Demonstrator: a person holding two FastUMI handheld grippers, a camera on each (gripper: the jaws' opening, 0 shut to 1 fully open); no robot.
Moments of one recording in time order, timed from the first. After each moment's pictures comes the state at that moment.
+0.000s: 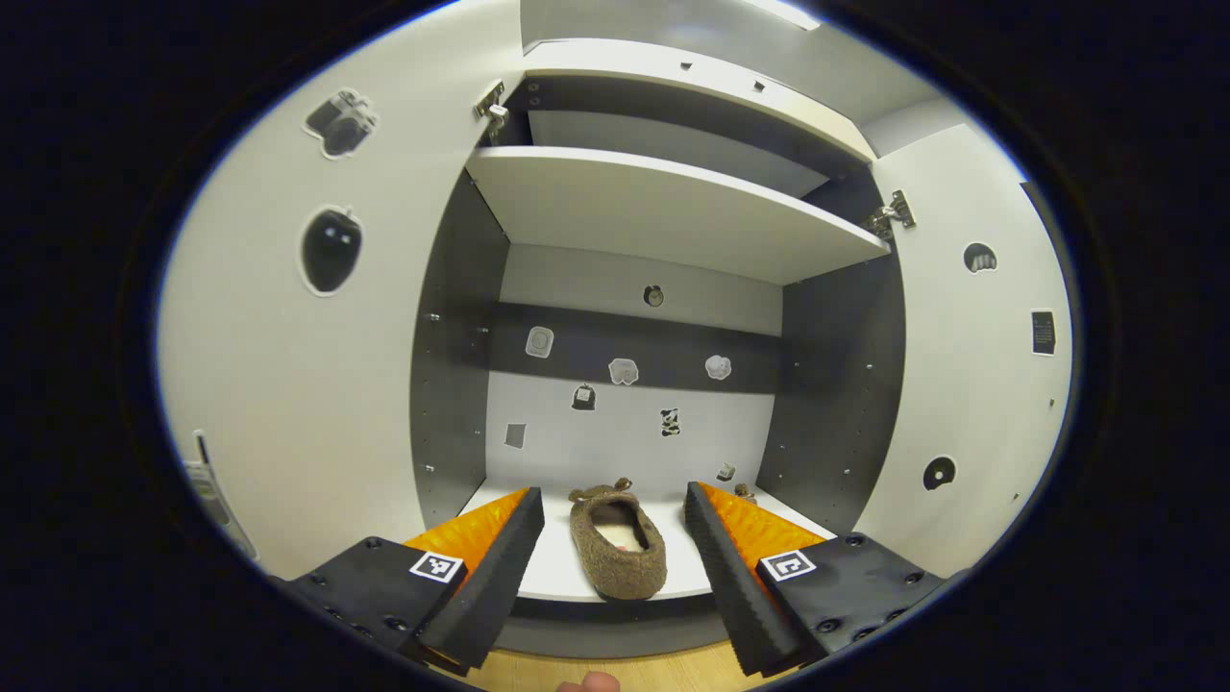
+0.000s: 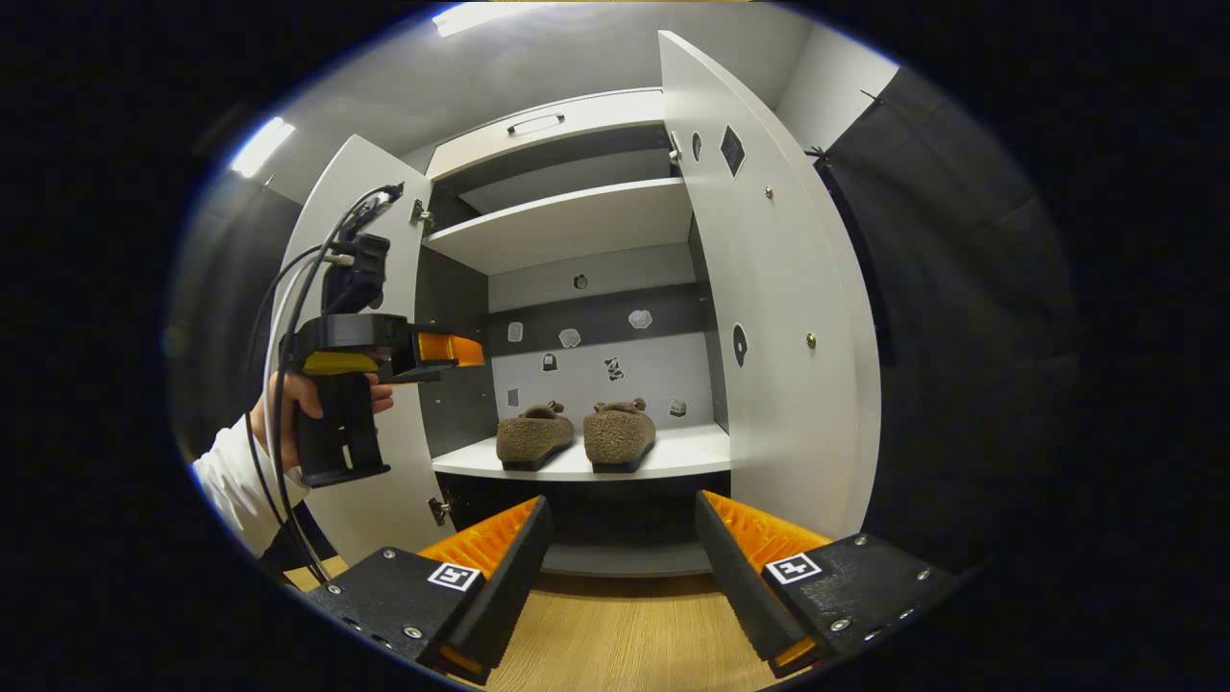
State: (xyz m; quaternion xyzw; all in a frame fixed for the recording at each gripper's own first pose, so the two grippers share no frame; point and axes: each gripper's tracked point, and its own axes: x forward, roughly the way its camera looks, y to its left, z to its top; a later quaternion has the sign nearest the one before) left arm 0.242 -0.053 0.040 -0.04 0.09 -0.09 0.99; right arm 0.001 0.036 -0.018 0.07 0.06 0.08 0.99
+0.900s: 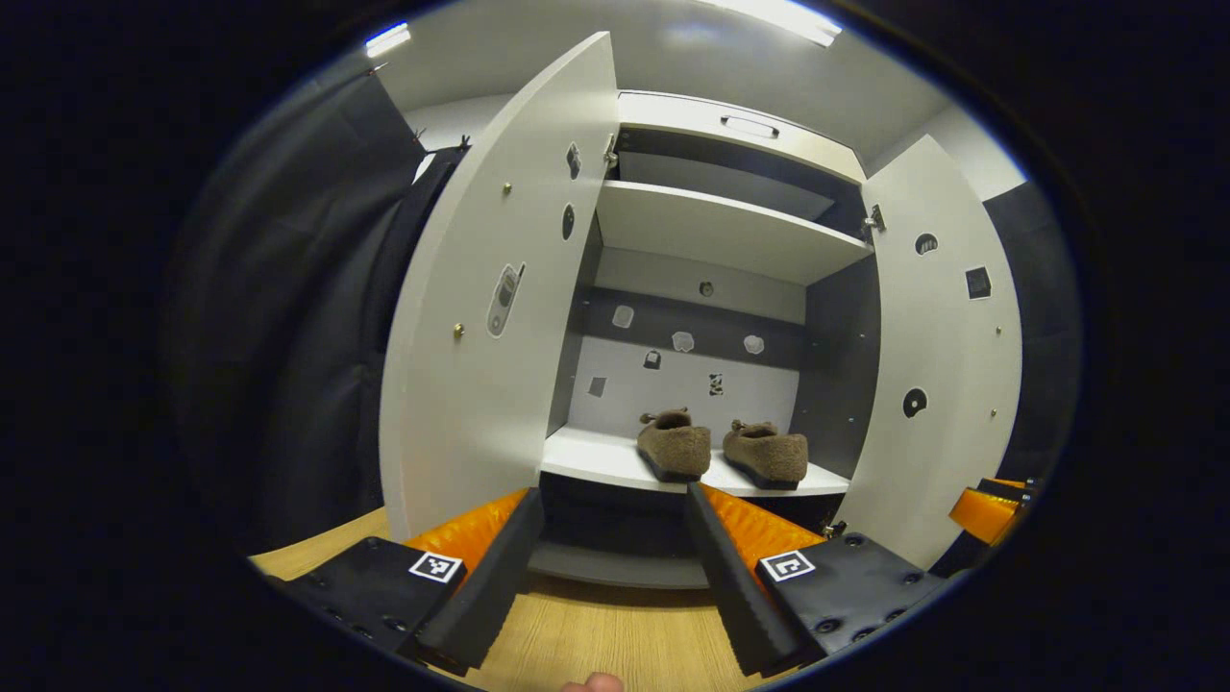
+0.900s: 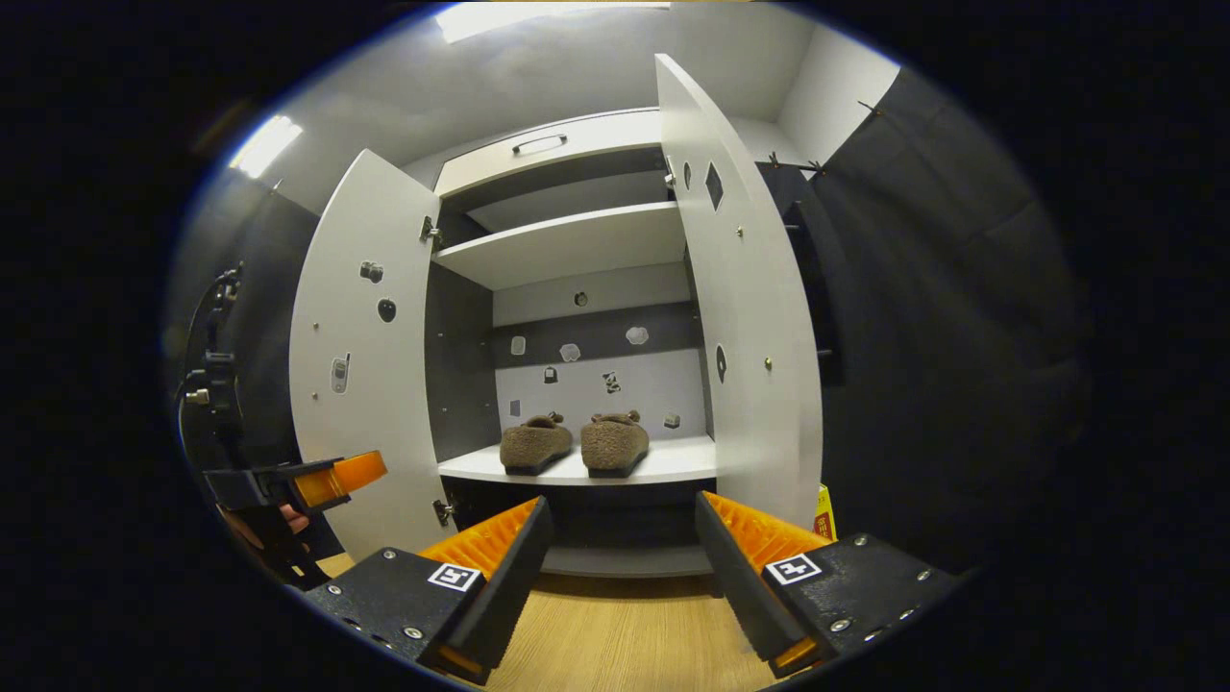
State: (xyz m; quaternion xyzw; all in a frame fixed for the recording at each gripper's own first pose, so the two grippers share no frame) left arm 0.075 0.014 -0.028 -0.06 0.07 0.02 1.00; right arm -0.031 0.008 -0.003 0.06 0.05 0.07 0.99
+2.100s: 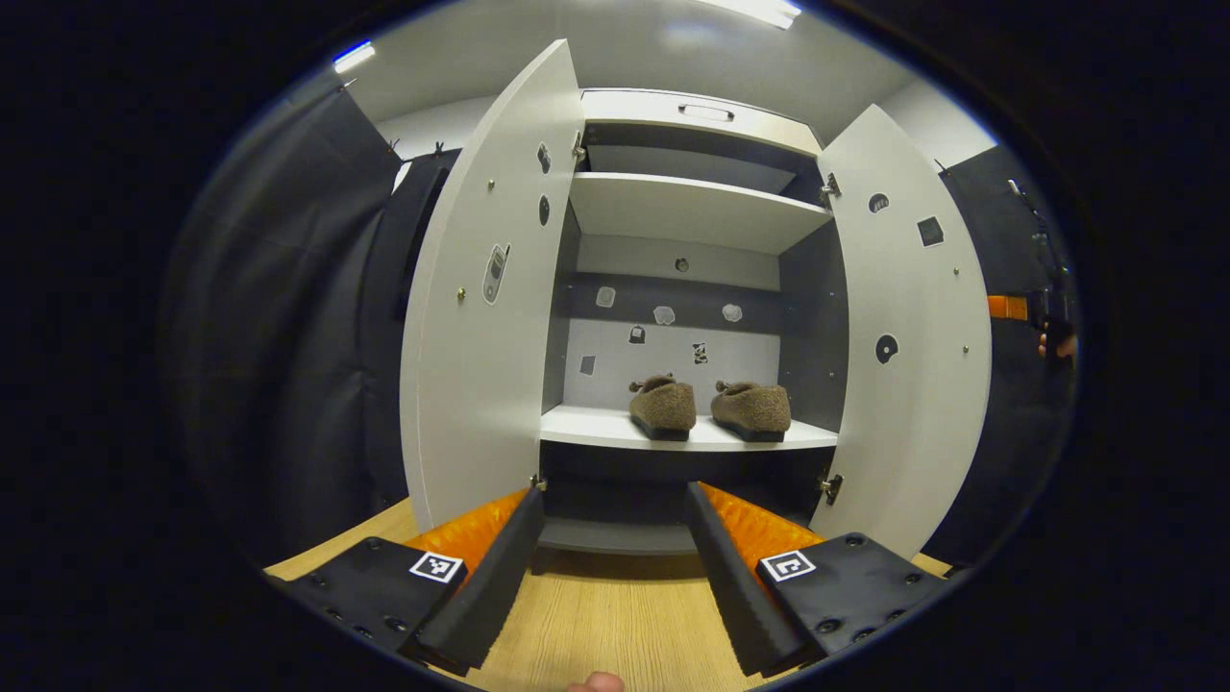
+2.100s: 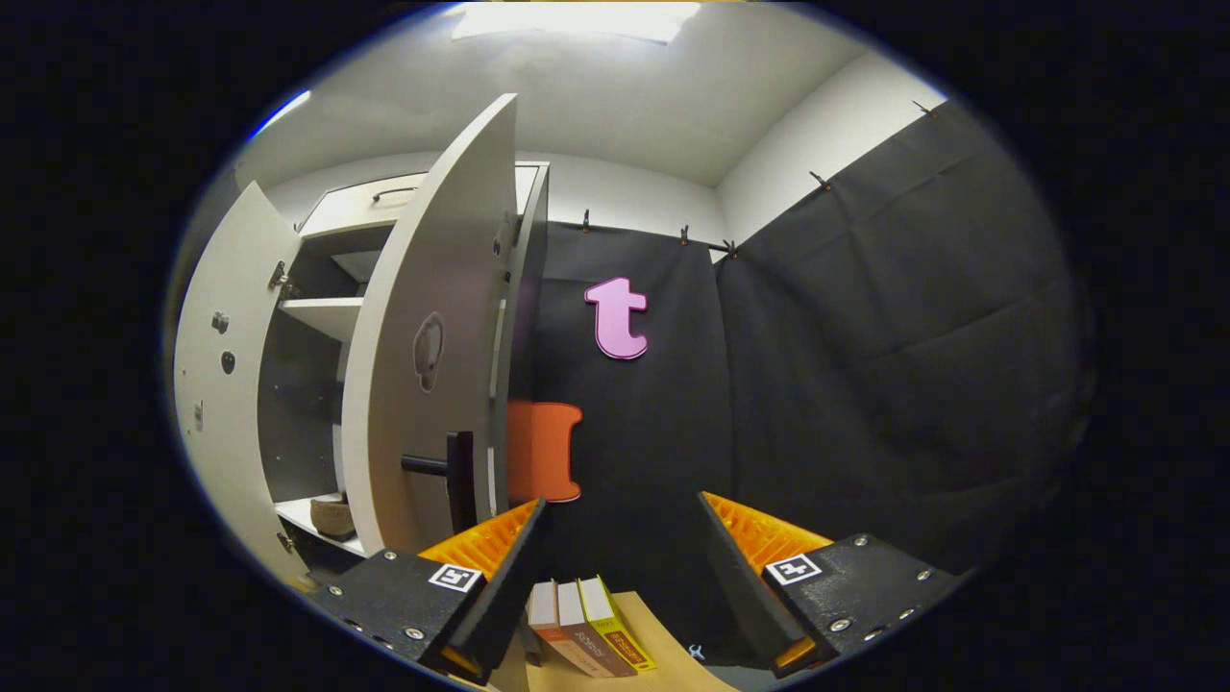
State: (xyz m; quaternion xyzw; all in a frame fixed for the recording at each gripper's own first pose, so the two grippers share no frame) left arm 0.035 -0.002 -0.048 -0.02 0.08 -0.02 1.00; right arm 0.071 -0.202 0.126 -0.03 -0.03 -0.08 1.00
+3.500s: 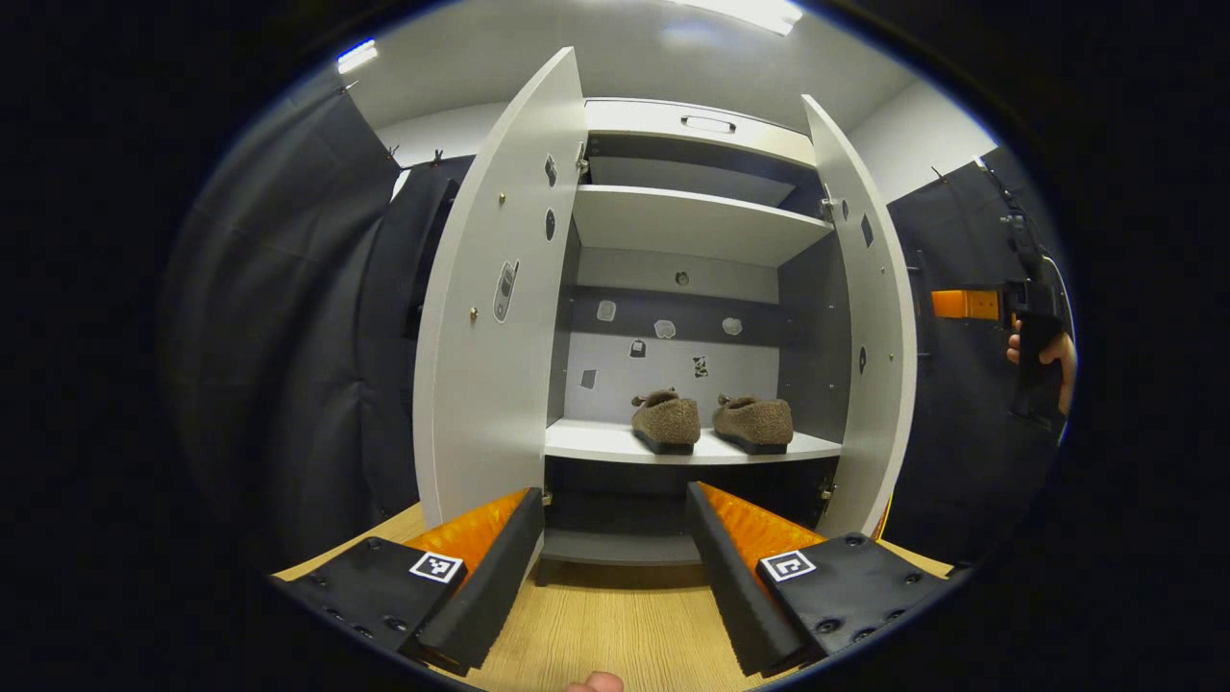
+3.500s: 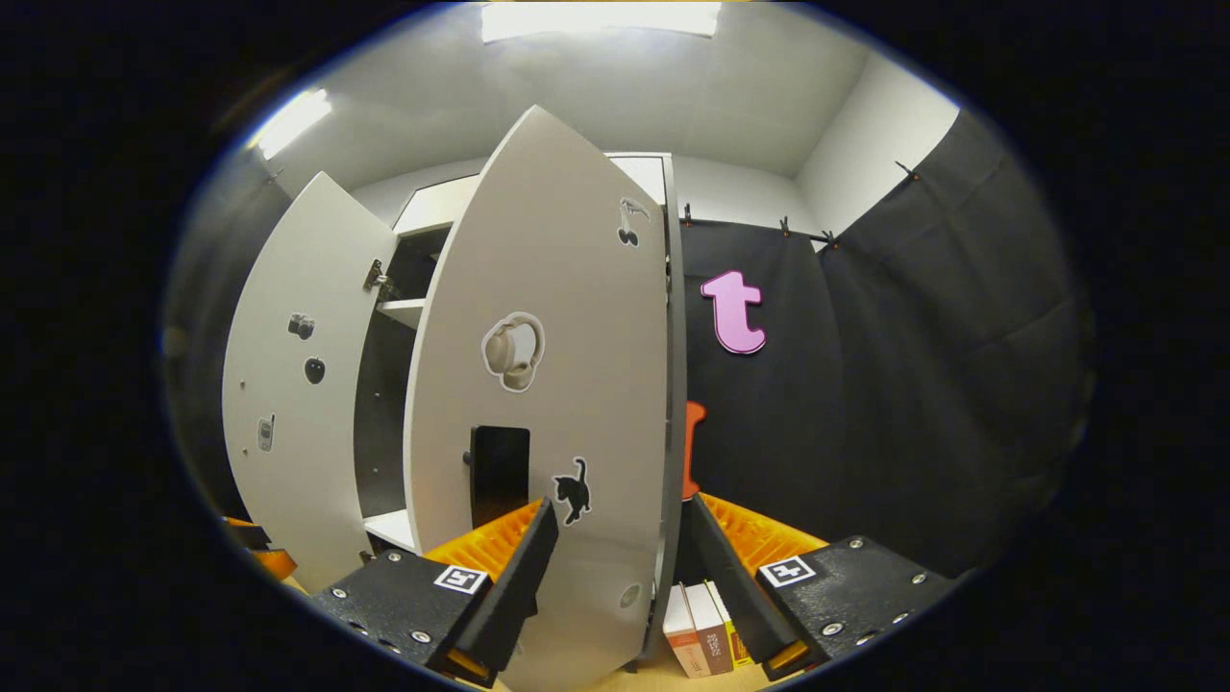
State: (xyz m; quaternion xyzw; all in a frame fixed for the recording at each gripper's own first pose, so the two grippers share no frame) left arm 0.036 0.009 -0.033 -0.02 0.06 -0.03 1.00; right arm 0.103 -0.034 0.114 -0.01 -0.02 0.06 1.00
